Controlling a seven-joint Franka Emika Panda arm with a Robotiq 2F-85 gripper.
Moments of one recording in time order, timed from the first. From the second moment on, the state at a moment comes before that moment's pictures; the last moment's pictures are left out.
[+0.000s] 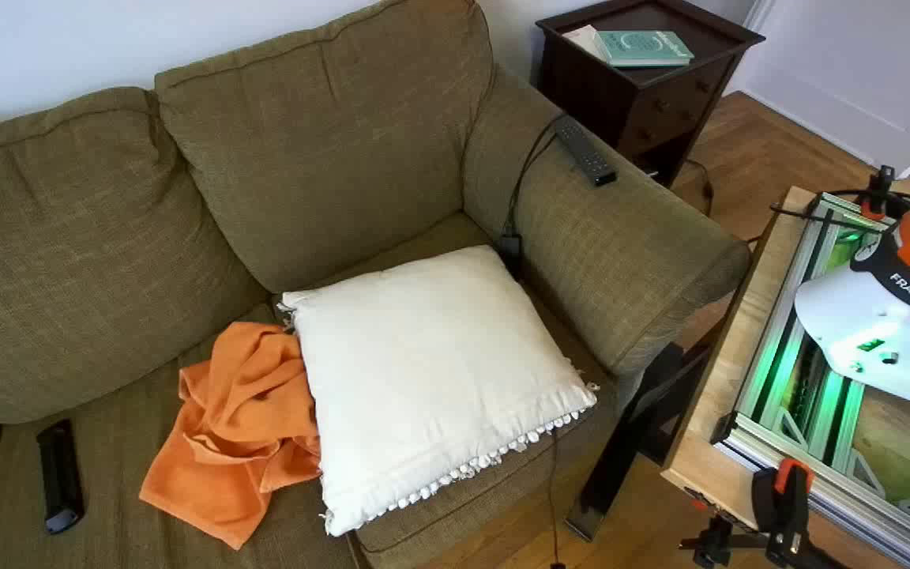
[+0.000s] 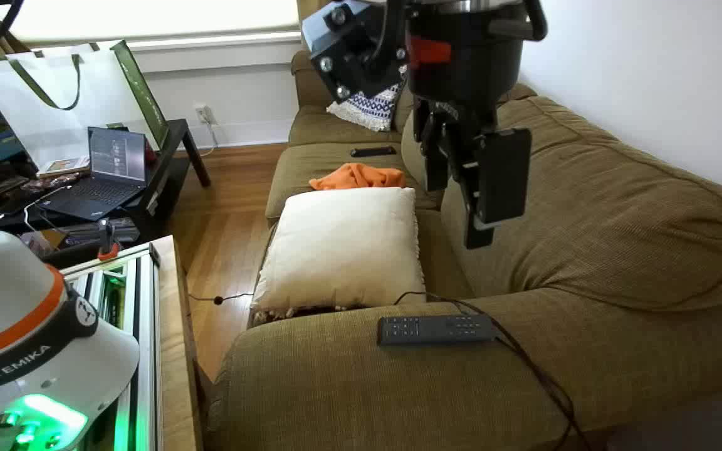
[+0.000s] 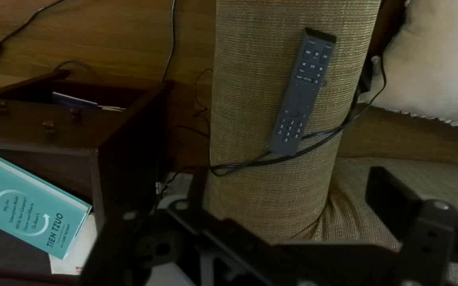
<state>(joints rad) -0.21 -0.25 -0.18 -2.43 -0.14 2.28 -0.05</state>
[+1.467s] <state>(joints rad) -0.19 -0.22 0.11 -2.44 -0.37 2.23 0.49</state>
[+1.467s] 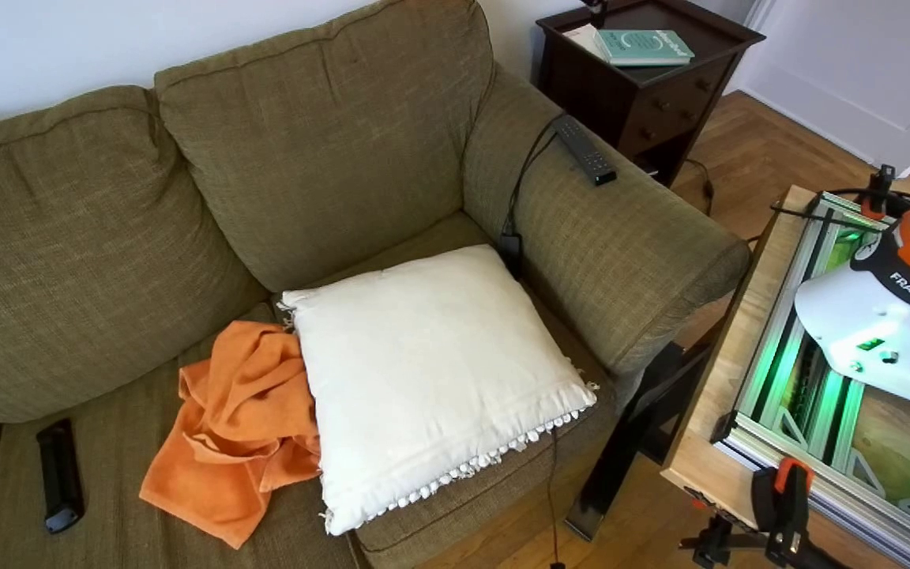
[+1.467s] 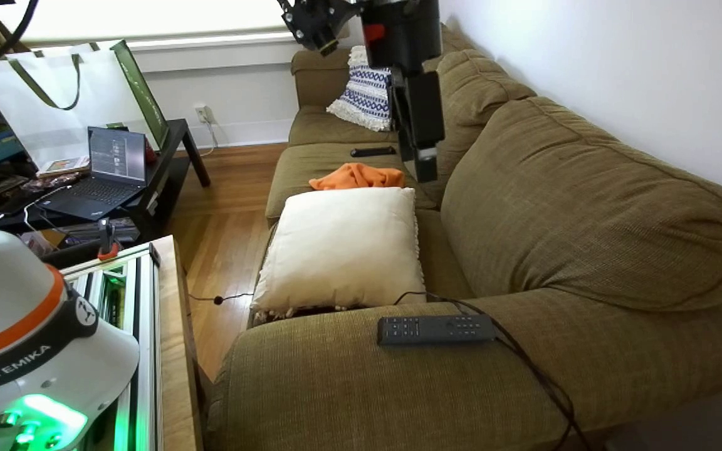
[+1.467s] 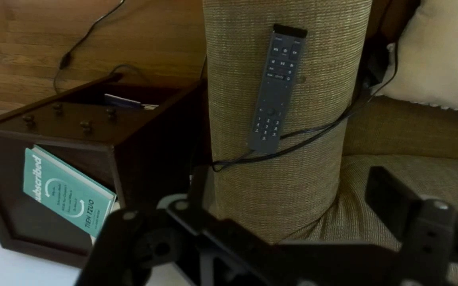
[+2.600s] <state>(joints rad) 0.16 0.17 0.26 -2.32 -0.48 2.09 0.97</state>
